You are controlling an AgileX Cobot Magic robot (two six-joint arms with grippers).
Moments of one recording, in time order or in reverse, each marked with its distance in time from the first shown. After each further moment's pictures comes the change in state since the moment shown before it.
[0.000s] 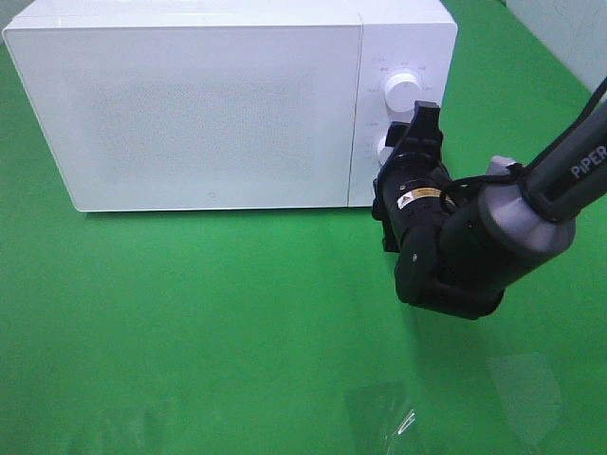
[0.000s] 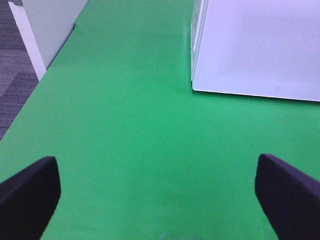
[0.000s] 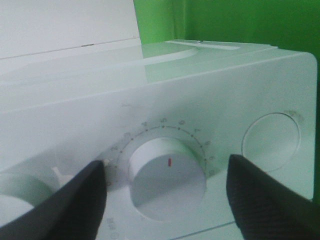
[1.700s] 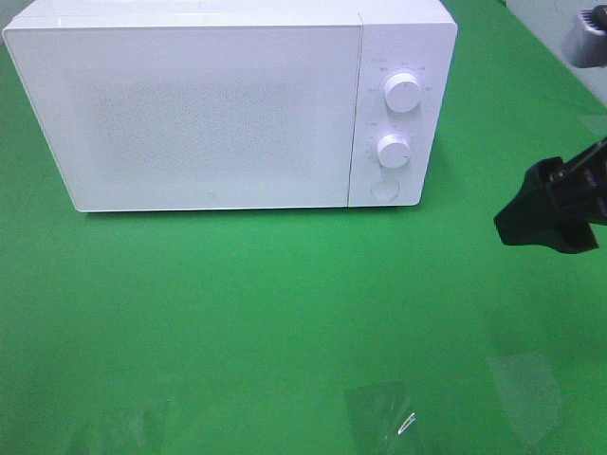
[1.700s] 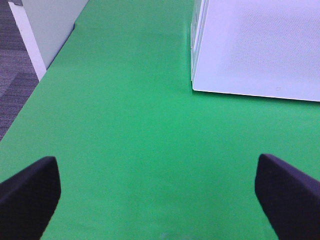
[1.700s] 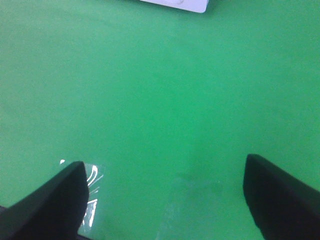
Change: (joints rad) left arm 0.000 0.000 0.000 0.000 0.000 0.000; right arm -0.292 -1.058 0.081 -0.750 1.876 -1.343
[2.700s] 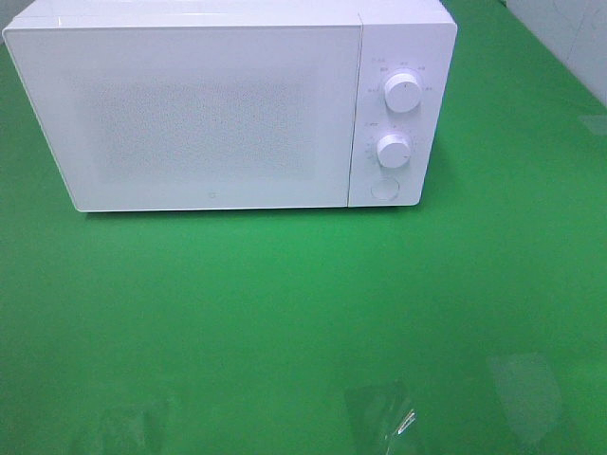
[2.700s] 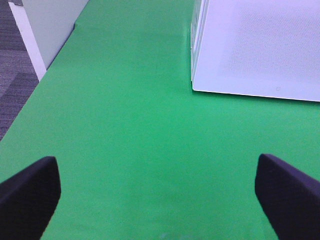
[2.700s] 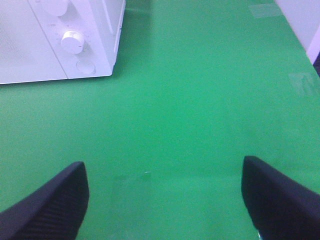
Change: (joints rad) left arm 0.000 0.000 0.000 0.000 0.000 0.000; right arm -0.285 -0.893 0.193 -0.089 0.264 0.088
